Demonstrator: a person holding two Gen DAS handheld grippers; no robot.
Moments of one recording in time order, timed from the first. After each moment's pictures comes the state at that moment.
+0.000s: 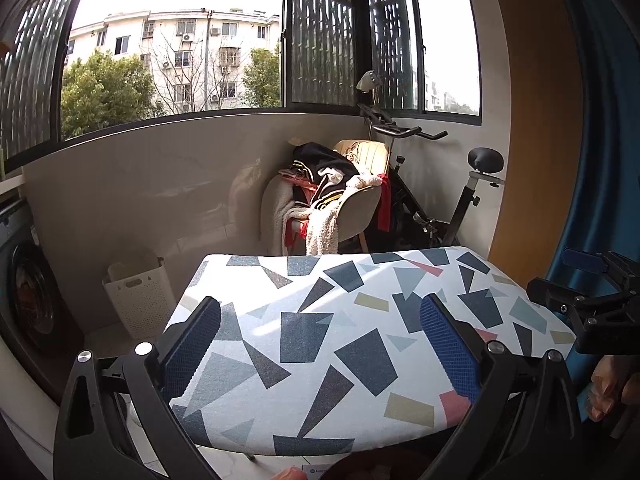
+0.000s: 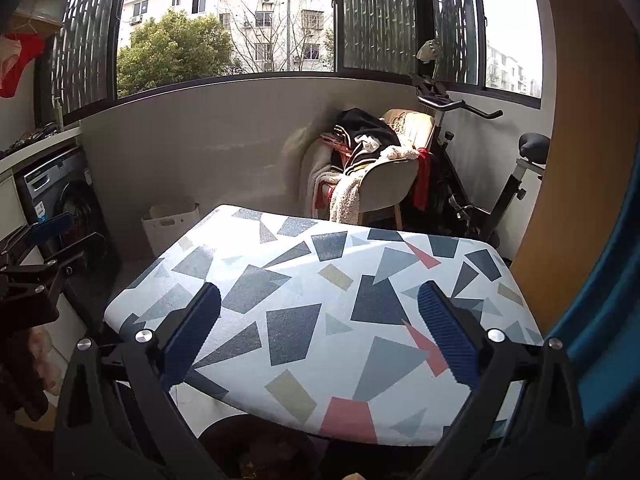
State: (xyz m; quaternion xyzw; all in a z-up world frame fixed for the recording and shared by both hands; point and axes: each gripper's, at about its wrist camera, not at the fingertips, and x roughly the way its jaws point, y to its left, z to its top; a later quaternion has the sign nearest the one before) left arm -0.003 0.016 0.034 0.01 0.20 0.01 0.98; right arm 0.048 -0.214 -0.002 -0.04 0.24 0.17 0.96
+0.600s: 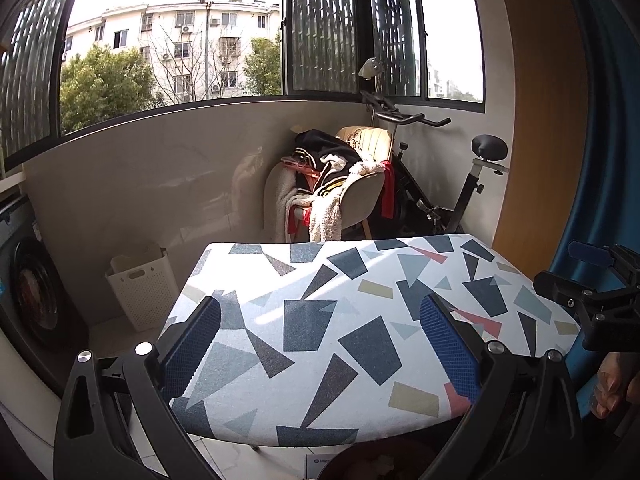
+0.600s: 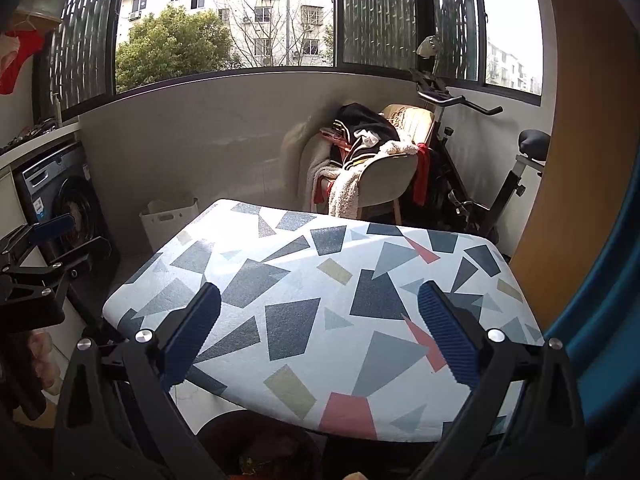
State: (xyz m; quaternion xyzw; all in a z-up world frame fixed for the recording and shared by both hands) left arm 0.004 0.016 0.026 0.02 0.22 0.01 0.98; right arm 0.045 -0.212 -0.005 -0.05 0.24 0.17 0.95
